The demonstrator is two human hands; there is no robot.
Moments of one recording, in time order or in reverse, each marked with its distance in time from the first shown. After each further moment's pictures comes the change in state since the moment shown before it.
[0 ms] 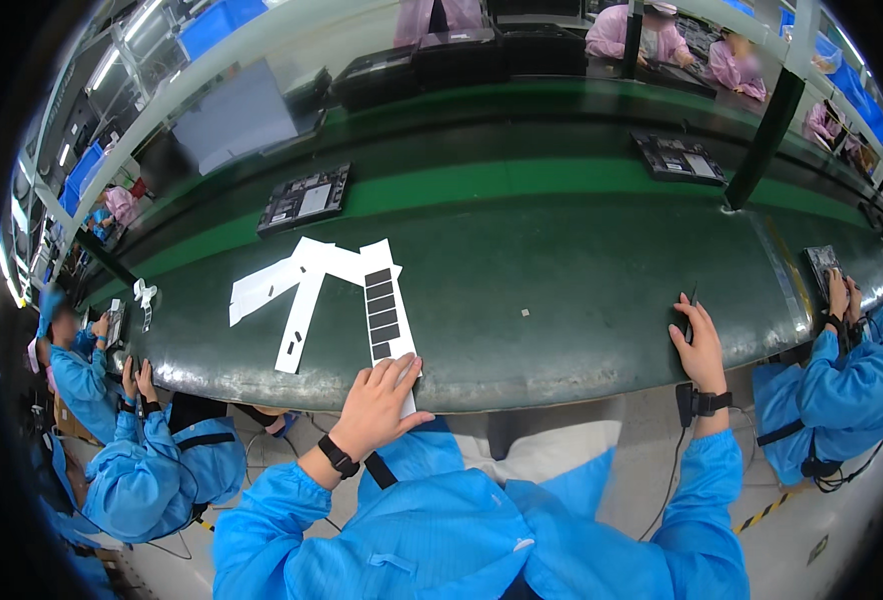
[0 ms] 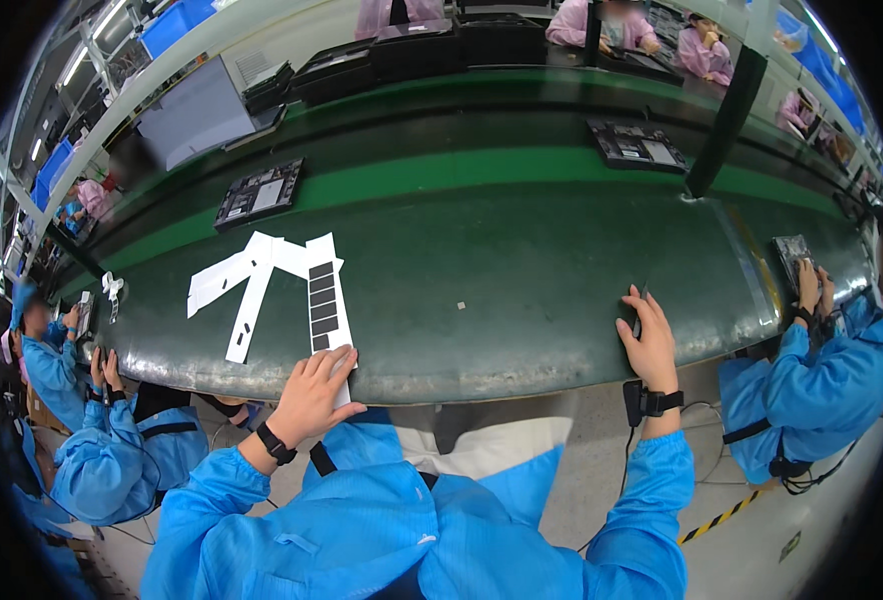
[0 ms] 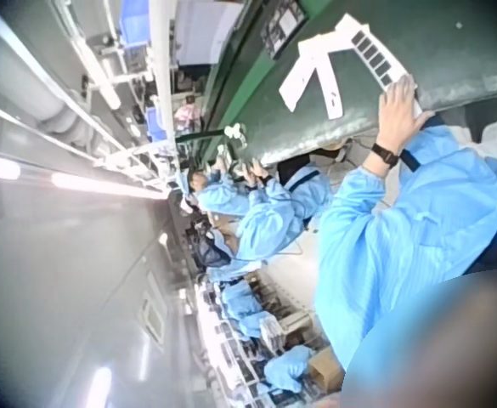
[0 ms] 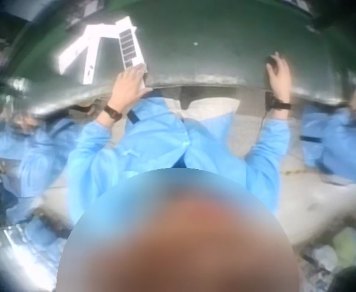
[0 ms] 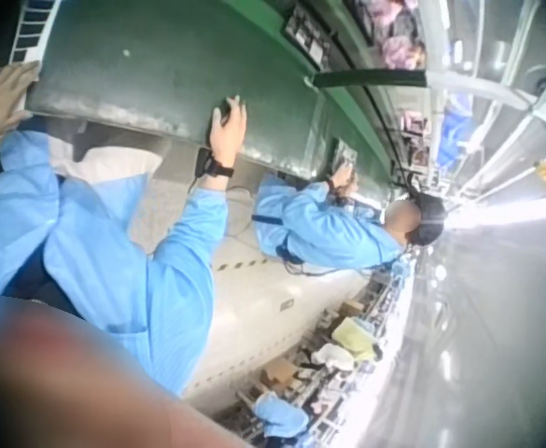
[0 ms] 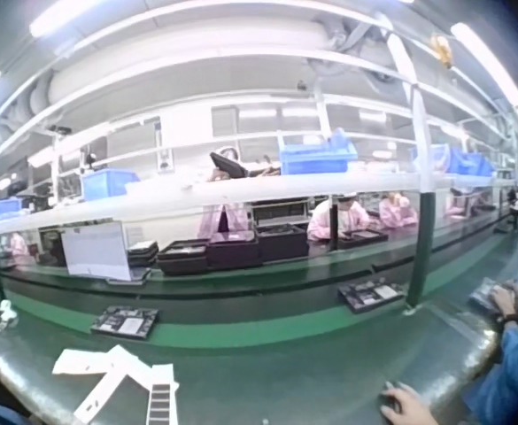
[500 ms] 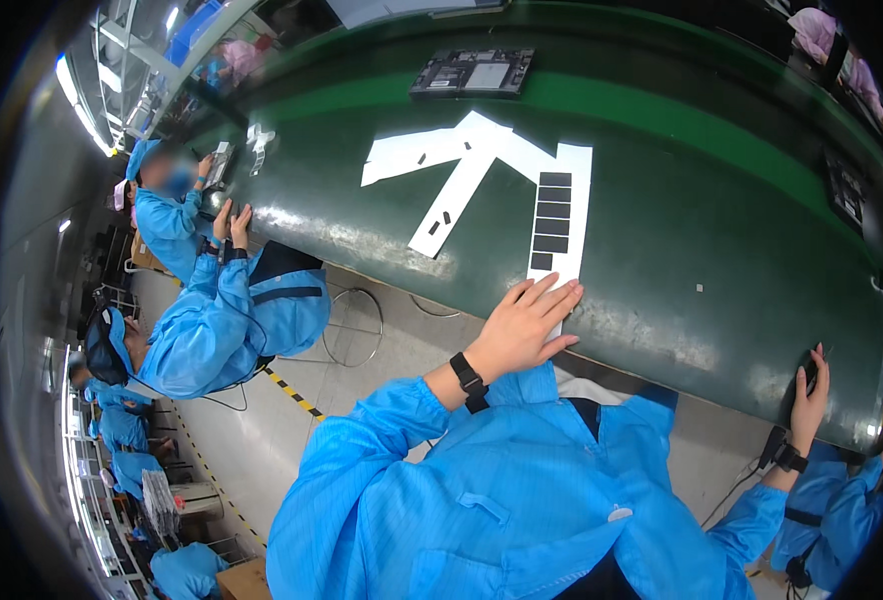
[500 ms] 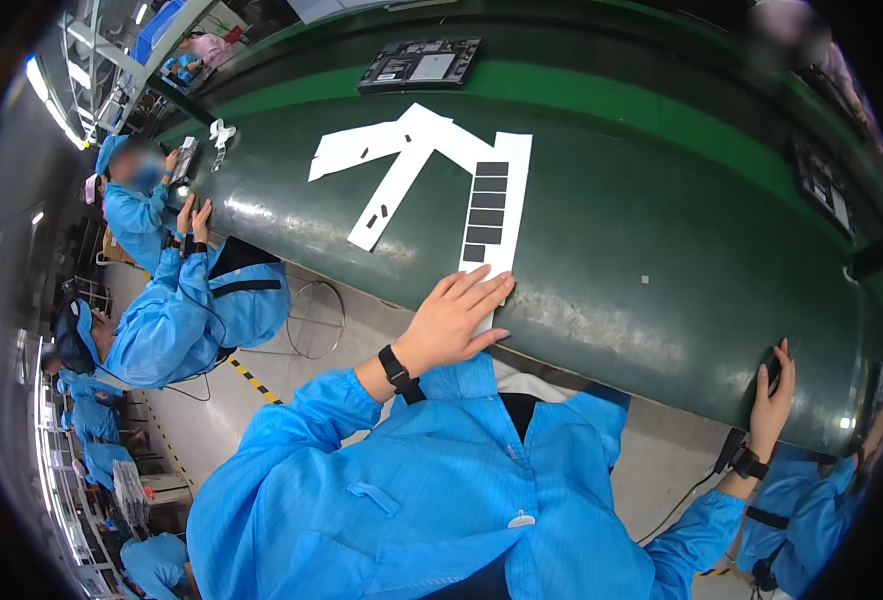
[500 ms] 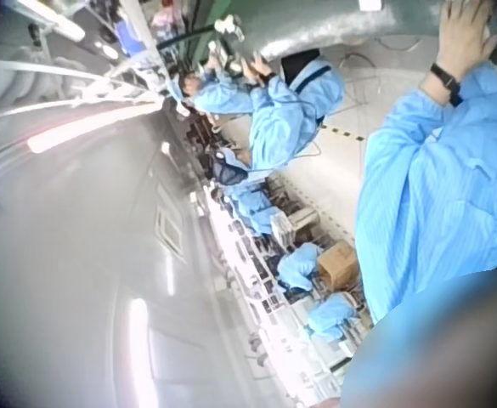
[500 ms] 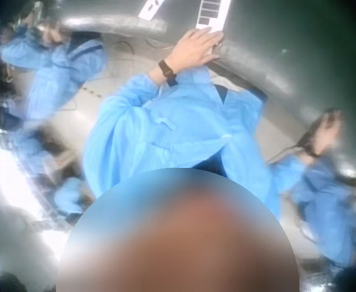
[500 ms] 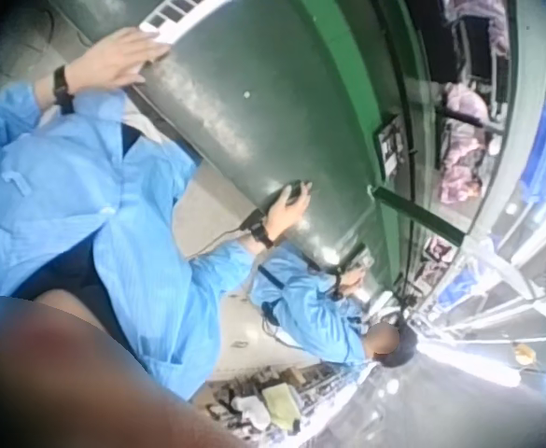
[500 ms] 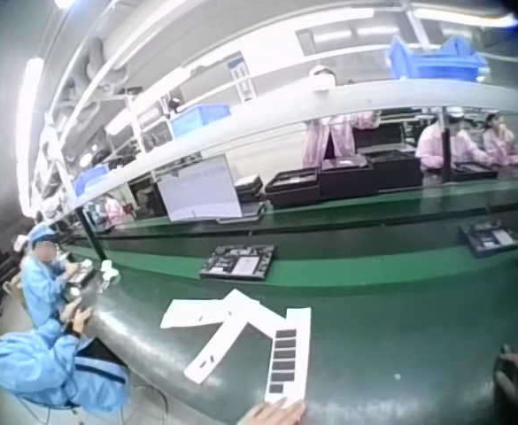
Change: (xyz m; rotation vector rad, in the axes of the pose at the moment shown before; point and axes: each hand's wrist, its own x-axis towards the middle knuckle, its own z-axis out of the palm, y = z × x) left_hand -0.003 -0.010 0.028 -0.160 0.171 -0.156; right_hand 0.014 0.030 0.016 0.006 -0.063 -0.046
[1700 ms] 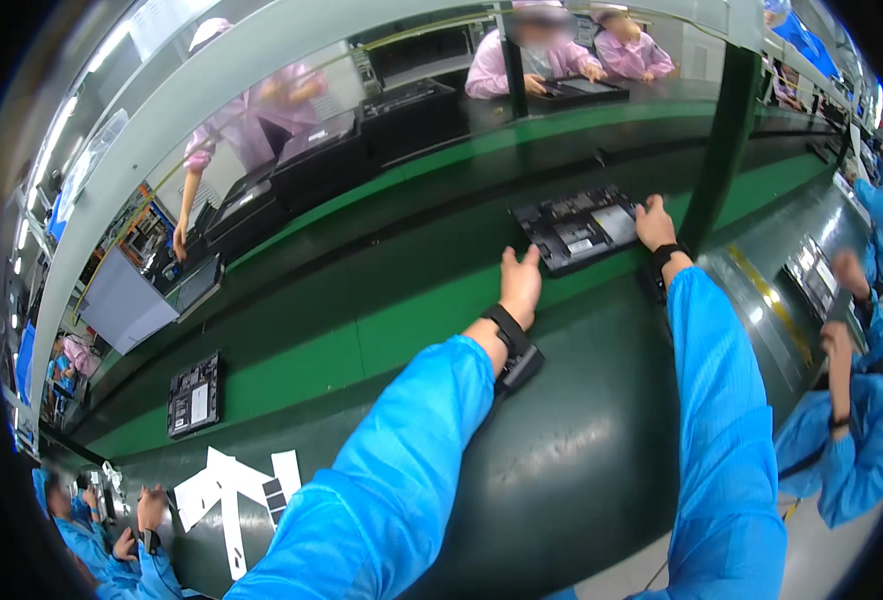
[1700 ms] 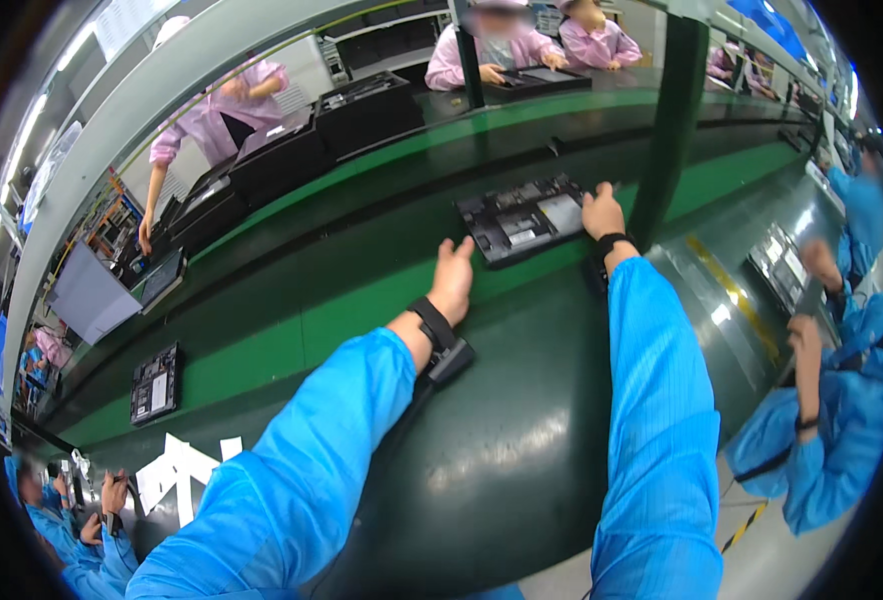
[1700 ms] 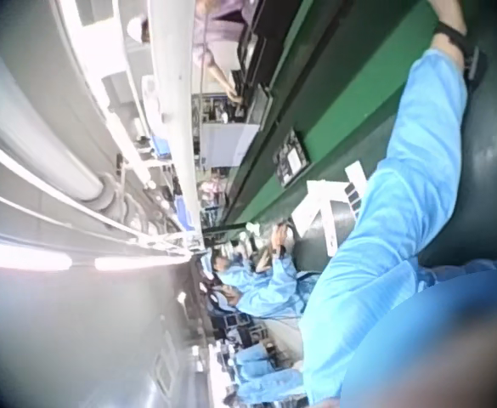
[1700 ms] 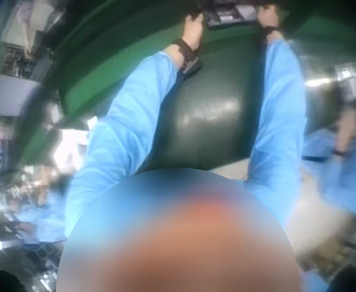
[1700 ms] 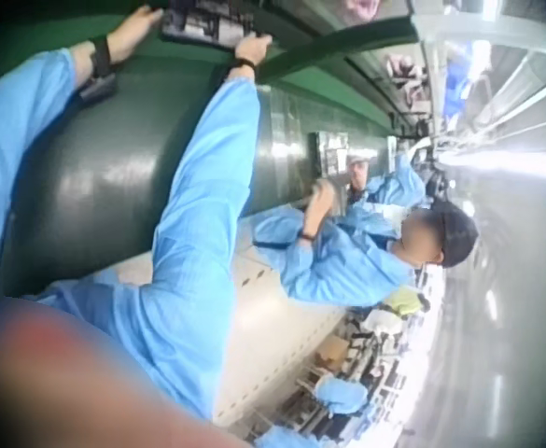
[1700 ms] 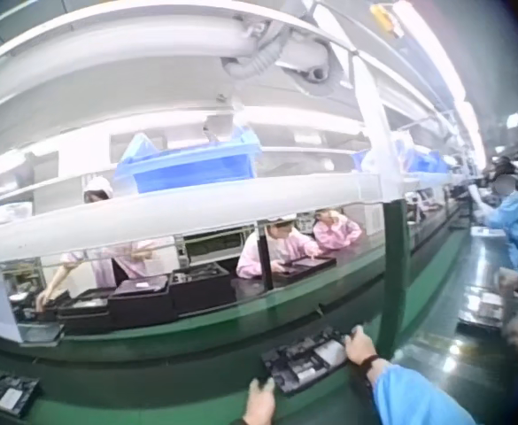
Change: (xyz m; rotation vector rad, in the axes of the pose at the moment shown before) left_hand 0.563 0.206 0.234 -1.355 0.049 -0.422; right_hand 0.368 0.228 -0.023 -0.072 0.555 0.464
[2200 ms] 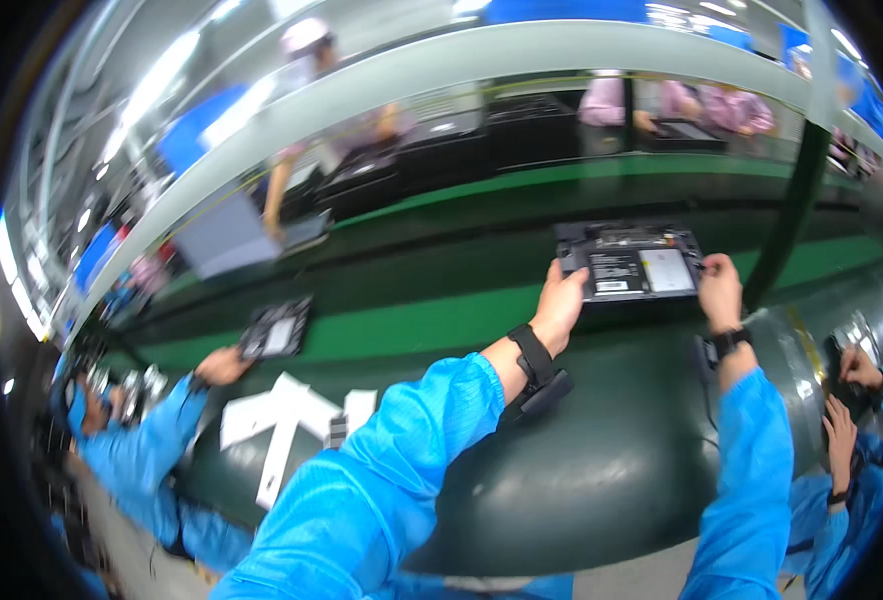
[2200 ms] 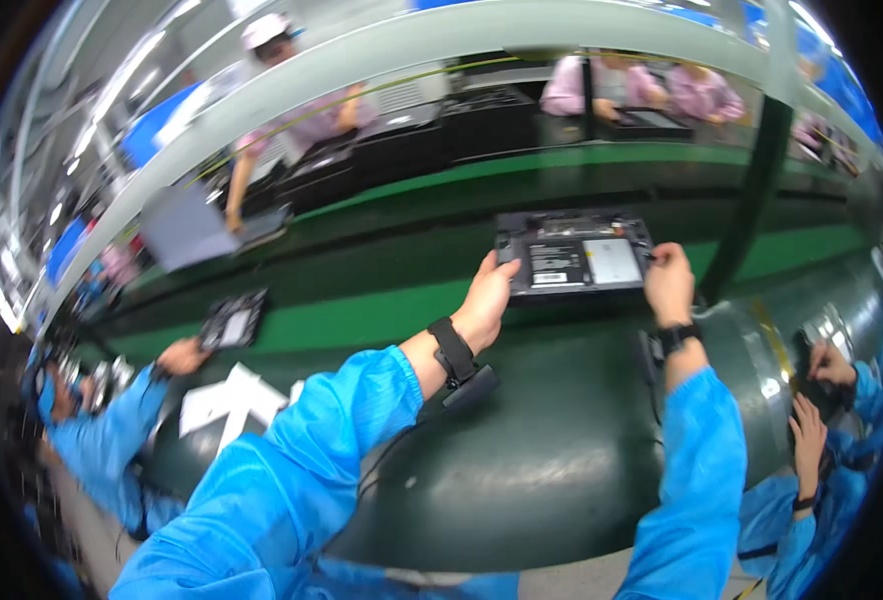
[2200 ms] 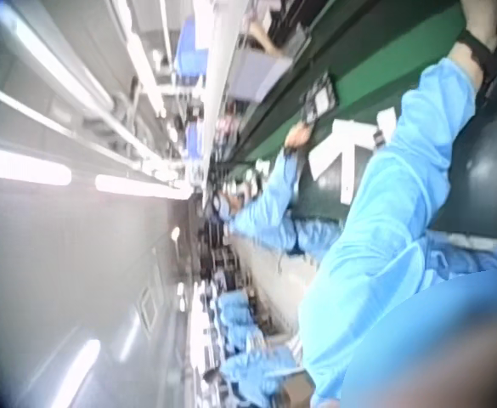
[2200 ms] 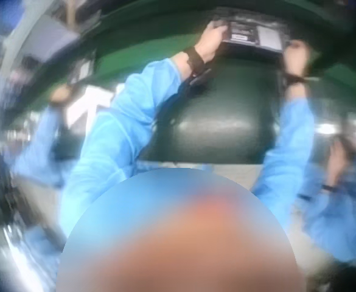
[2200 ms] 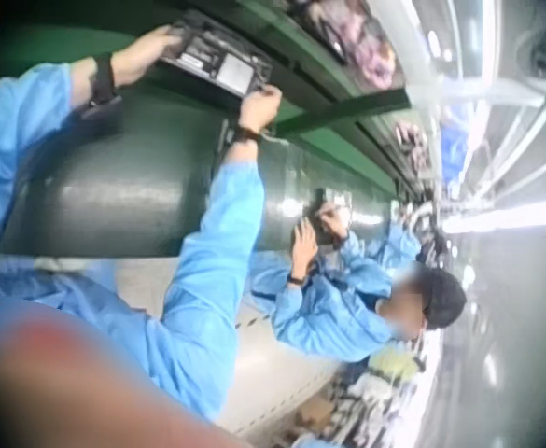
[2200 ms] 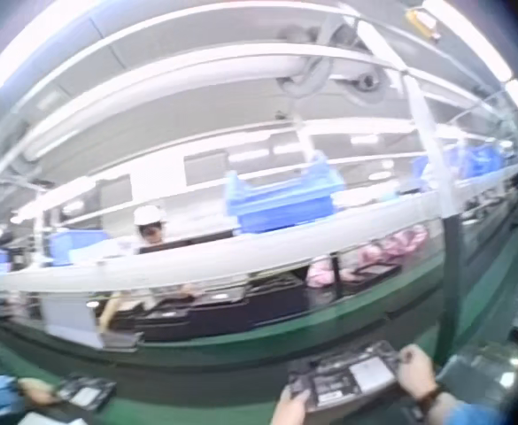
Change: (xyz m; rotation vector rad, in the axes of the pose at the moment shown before) left_hand -0.136 0.137 -0.080 -0.103 -0.062 -0.050; right_hand -0.117 -0.103 -0.106 0.243 -0.046 -0.088
